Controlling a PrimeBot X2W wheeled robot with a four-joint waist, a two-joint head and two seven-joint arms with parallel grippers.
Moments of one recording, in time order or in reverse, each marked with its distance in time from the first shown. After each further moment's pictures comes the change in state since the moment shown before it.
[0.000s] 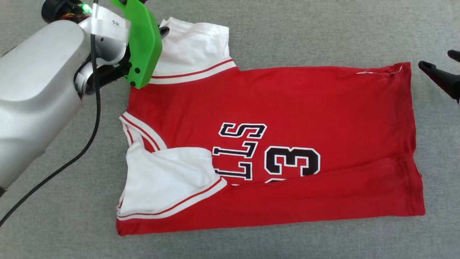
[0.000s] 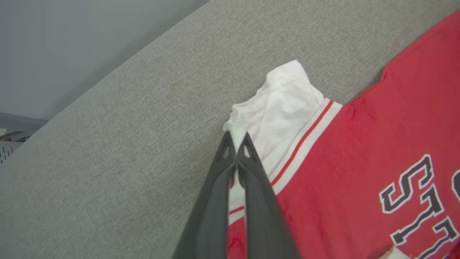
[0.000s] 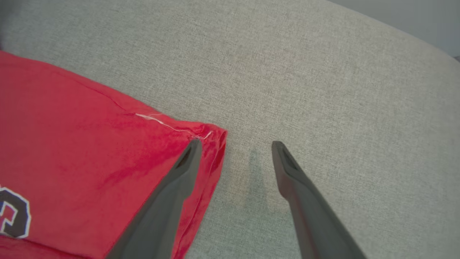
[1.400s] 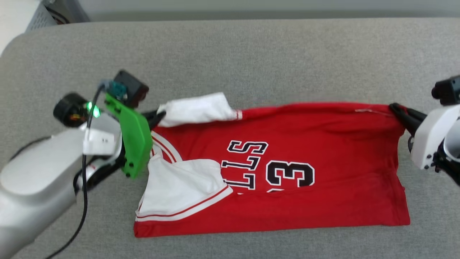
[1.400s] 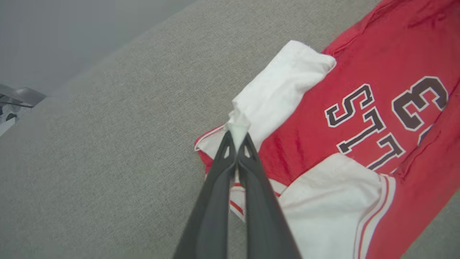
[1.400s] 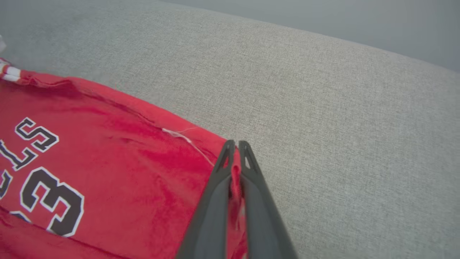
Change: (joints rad) left arm 0.347 0.174 -0.036 -0.250 0.036 0.101 -0.245; right arm 0.076 0.070 0.293 0.281 0.088 0.000 -0.515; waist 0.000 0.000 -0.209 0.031
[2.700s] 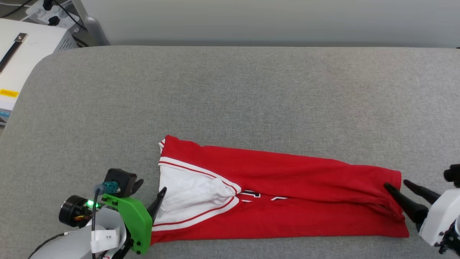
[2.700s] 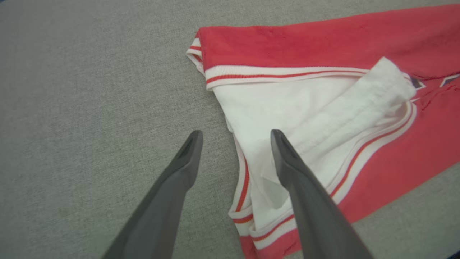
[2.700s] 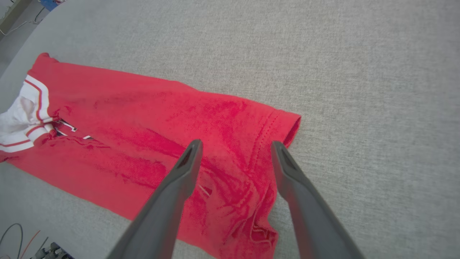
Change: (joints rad) left arm 0.453 -0.017 0.033 0.000 -0.024 0.238 -0.307; right arm 0.475 -0.051 -0.132 -0.188 0.164 0.000 -0.081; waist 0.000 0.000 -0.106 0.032
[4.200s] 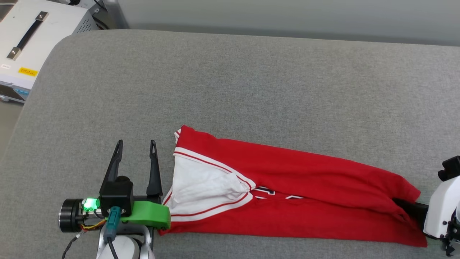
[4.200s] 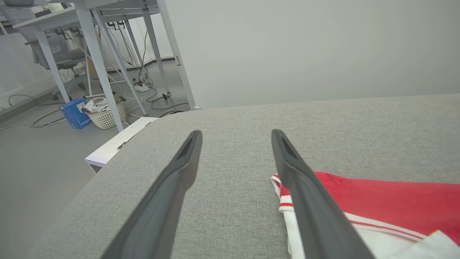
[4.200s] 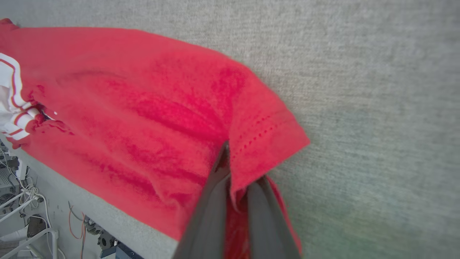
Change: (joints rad) left arm 0.448 -0.517 0.907 -0.126 0.874 0.083 -0.177; right arm -0.099 0.012 0.019 0.163 0.191 0.000 0.356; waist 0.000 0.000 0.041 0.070
